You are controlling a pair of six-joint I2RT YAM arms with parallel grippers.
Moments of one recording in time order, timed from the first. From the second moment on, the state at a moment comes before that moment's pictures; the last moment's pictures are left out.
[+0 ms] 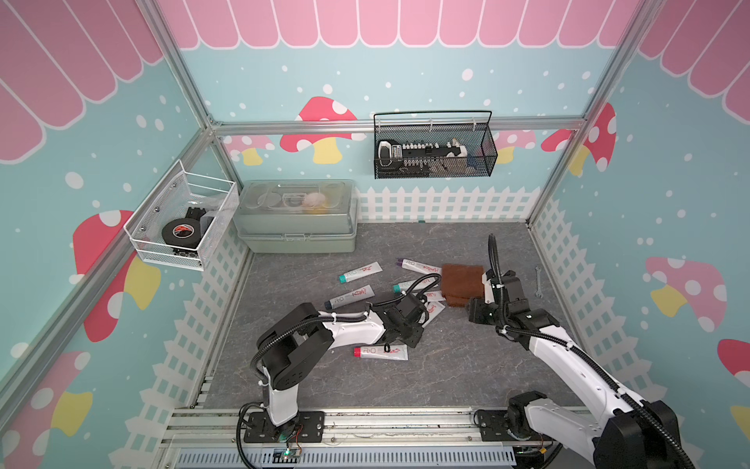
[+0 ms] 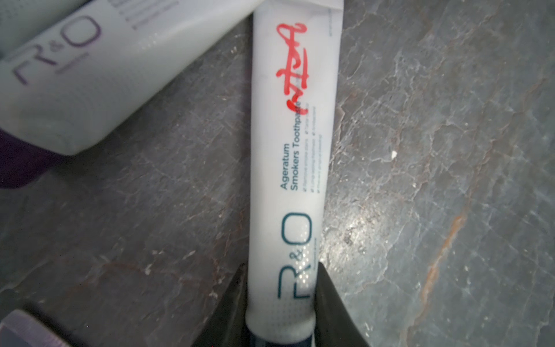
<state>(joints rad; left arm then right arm) -0.93 1.88 1.08 -0.22 0.00 -0.29 0.26 1.07 0.69 -0.51 0.01 0.33</state>
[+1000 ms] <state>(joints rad) -0.85 1.74 0.88 -0.06 0.15 -0.33 0.26 1.61 1.23 -0.58 0.06 0.31</state>
